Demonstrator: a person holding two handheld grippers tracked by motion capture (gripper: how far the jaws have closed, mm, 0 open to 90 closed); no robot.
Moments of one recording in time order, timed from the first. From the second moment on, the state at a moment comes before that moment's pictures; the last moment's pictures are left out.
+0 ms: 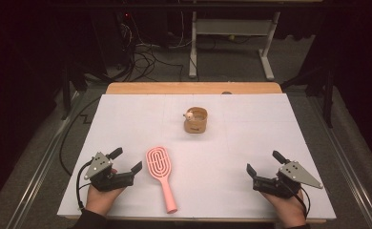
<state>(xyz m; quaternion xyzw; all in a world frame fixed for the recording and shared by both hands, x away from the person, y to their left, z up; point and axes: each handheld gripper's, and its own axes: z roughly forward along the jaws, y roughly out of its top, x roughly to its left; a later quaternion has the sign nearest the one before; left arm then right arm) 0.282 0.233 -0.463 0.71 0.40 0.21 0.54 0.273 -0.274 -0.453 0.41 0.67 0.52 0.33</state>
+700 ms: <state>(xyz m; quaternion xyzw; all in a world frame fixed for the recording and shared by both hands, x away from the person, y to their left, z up) 0.280 0.229 -0.458 0.71 0.40 0.22 0.54 0.273 -0.274 -0.453 0.41 0.67 0.52 0.33</state>
